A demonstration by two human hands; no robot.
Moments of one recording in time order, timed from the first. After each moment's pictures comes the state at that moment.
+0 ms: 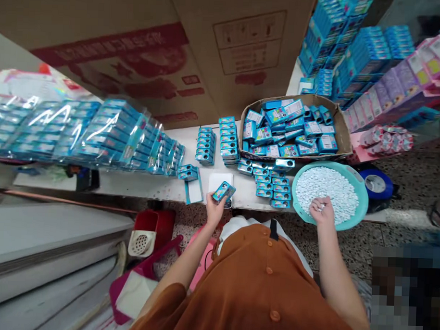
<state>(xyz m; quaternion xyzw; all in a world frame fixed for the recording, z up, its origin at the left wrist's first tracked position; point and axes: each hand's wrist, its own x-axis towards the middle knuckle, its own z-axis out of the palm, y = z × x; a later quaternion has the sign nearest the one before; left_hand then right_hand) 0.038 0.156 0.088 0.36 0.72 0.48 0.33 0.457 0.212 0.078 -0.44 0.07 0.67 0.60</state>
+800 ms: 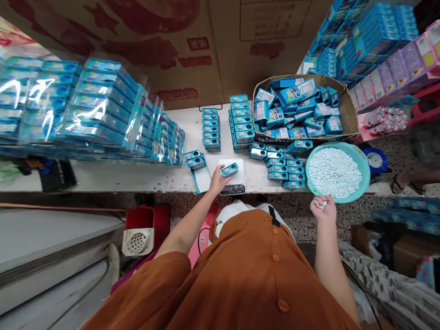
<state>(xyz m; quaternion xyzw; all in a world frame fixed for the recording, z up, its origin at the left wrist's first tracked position) -0.089 0.199 0.021 0.59 0.64 0.34 0.36 0.354 0.122 0.118 -0.42 0.13 0.61 0.66</state>
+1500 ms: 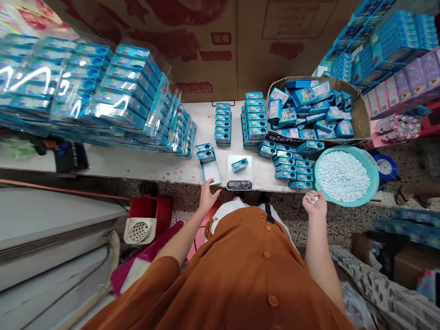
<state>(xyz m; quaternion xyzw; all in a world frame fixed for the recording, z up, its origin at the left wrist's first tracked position) -0.149 0.095 0.033 0.56 0.72 0.29 0.29 0.293 0.139 0.113 -0.43 0.13 0.62 0.64</state>
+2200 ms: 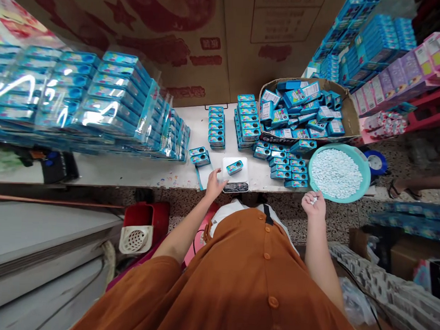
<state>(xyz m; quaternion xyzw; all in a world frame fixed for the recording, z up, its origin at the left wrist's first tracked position) -0.117 0.161 0.033 0.59 0.67 0.32 0.32 0.303 0.130 0.118 -0.45 0.10 0.62 0.64</state>
